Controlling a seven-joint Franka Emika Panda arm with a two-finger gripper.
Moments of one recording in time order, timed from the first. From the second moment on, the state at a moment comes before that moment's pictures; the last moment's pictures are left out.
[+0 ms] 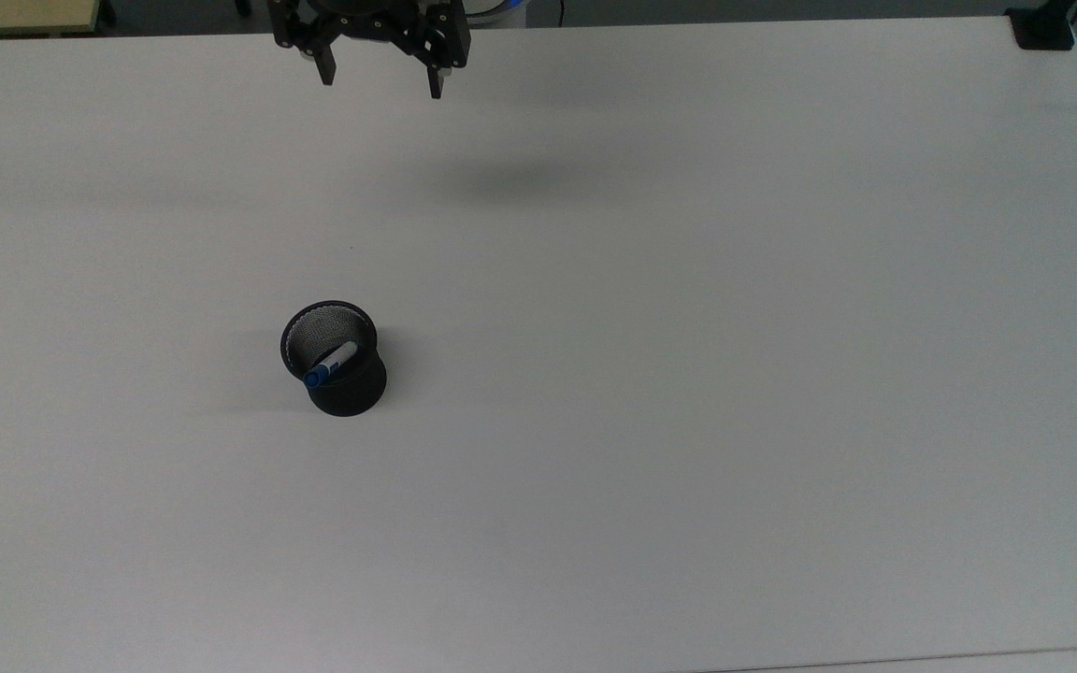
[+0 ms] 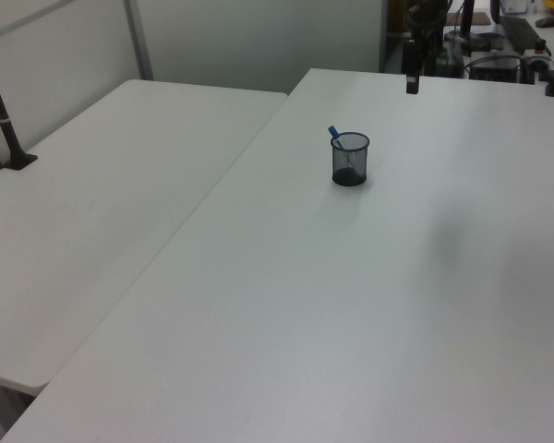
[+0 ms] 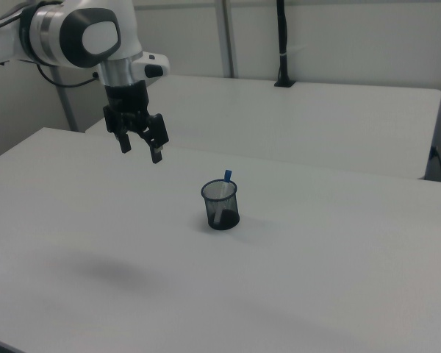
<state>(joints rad) 0.05 0.03 -0.07 -1.67 -0.01 1.68 0.08</state>
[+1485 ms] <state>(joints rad) 0.04 0.11 -0.10 -1.66 -0.01 1.91 0.04</state>
